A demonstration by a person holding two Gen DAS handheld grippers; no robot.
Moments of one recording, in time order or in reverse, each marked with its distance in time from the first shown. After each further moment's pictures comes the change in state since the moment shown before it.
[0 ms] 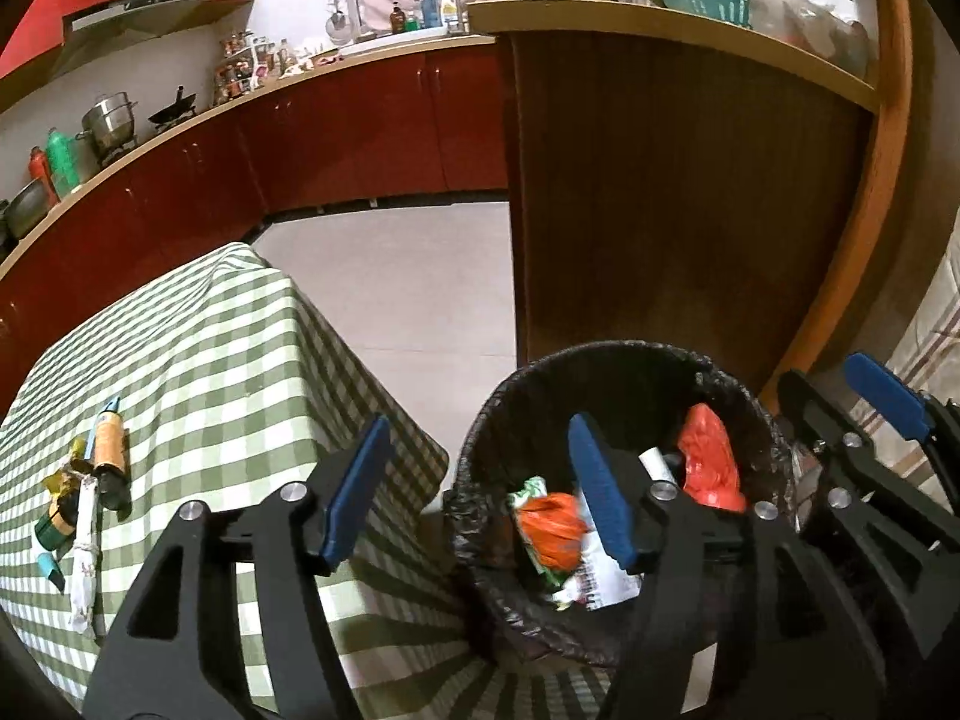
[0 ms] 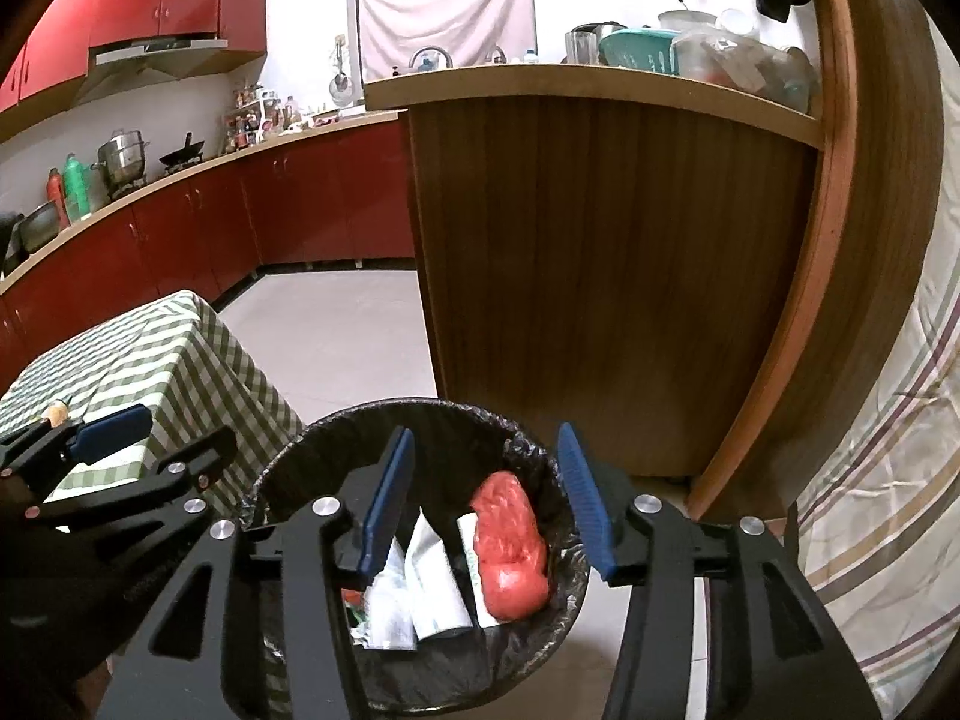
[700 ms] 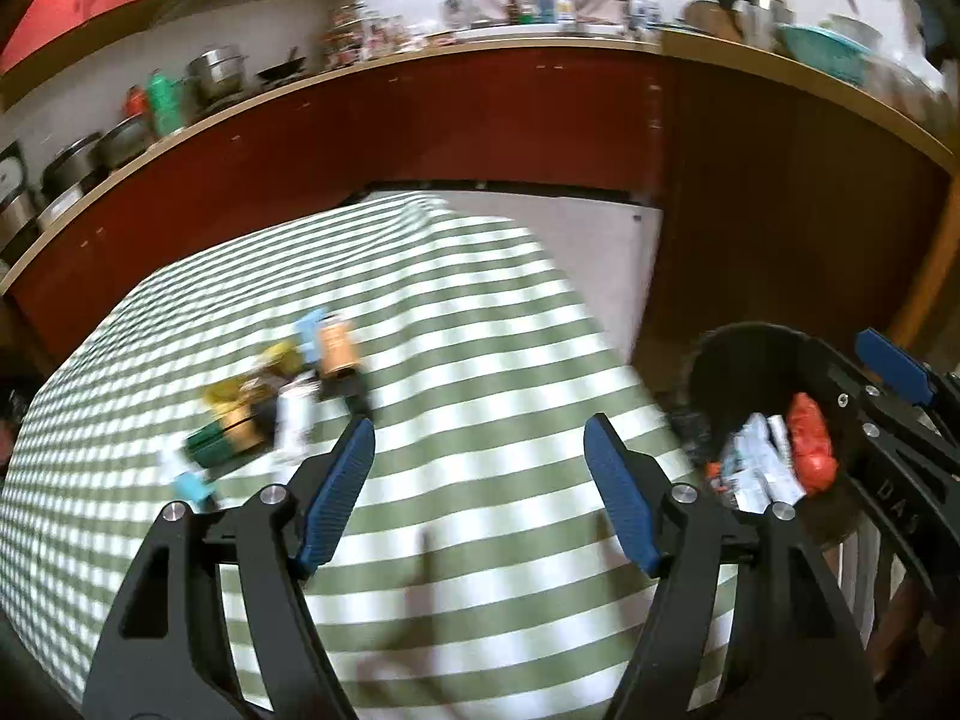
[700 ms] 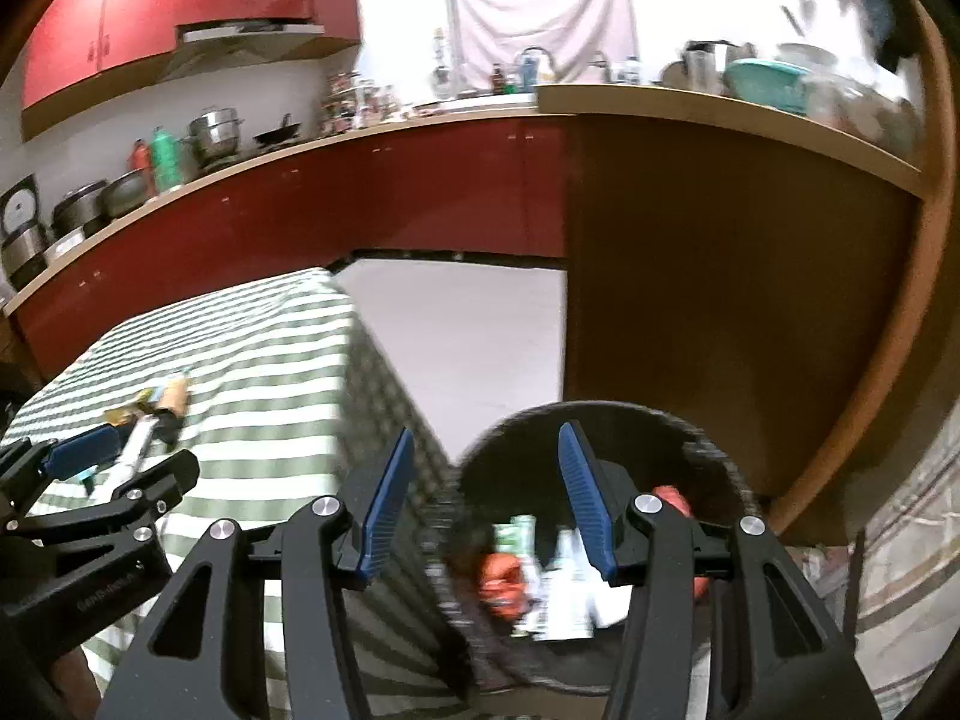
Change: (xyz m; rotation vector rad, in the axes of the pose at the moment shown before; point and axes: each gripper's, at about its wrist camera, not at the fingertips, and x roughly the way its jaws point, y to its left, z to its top) left arm -0.068 0.132 -0.048 -0.154 0.021 0.185; right arm -0.024 0.103 -0.001 -0.102 0.012 0.212
